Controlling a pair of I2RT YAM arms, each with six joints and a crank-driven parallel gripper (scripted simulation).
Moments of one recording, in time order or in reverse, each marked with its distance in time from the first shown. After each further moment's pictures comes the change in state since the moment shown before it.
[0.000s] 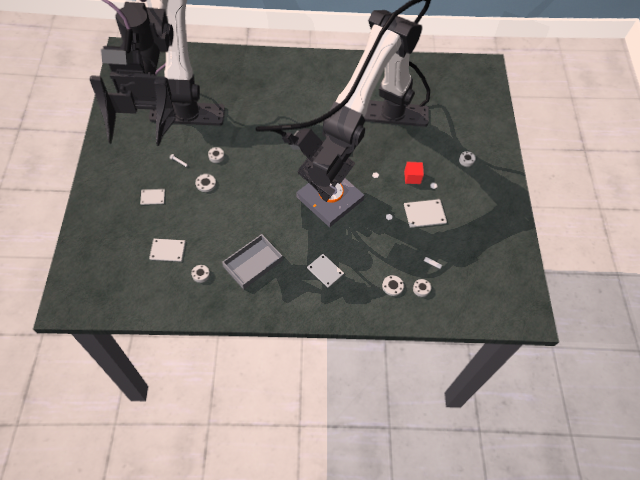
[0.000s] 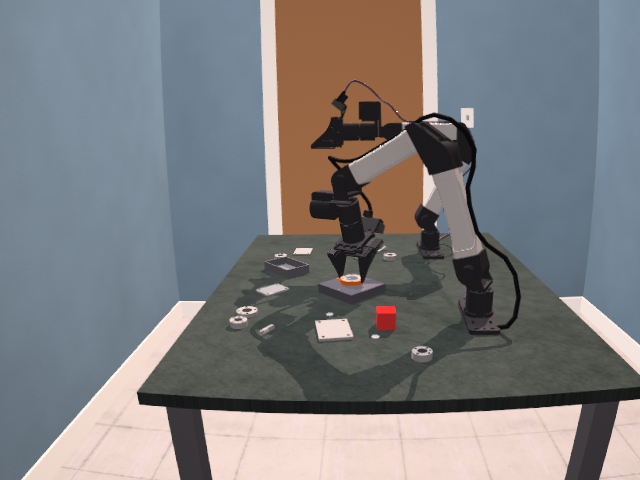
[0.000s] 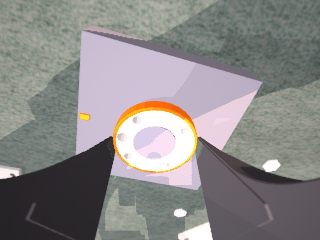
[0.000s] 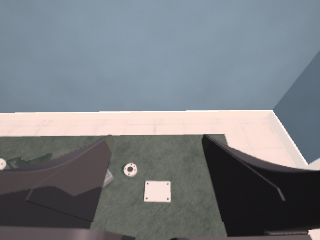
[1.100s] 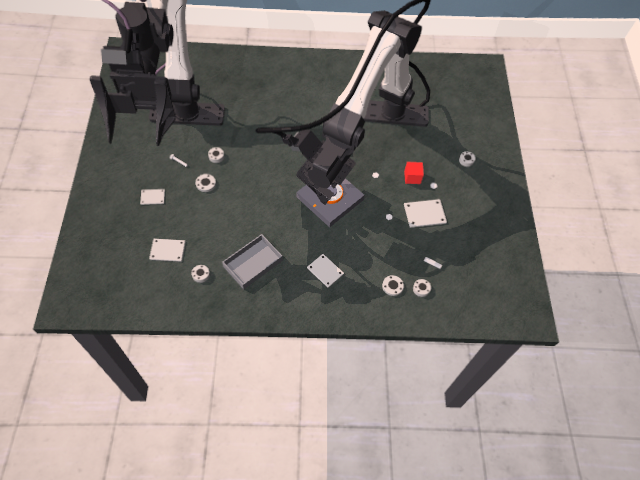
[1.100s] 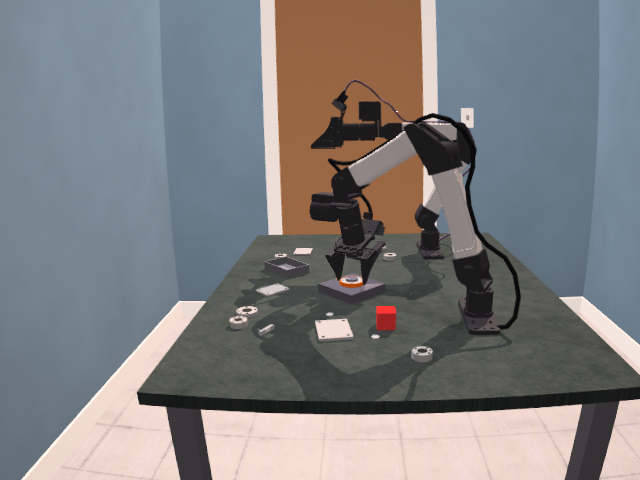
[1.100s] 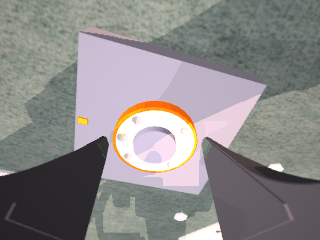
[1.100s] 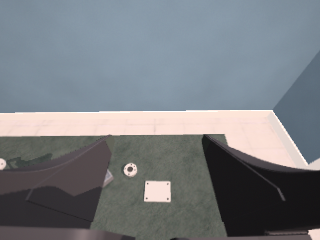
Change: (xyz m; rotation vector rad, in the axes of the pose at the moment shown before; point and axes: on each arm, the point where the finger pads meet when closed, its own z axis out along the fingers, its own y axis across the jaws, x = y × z) left arm 0.001 0.000 0.005 -0.001 0.000 0.001; right arm 0.000 0.000 0.000 0.000 0.000 0.000
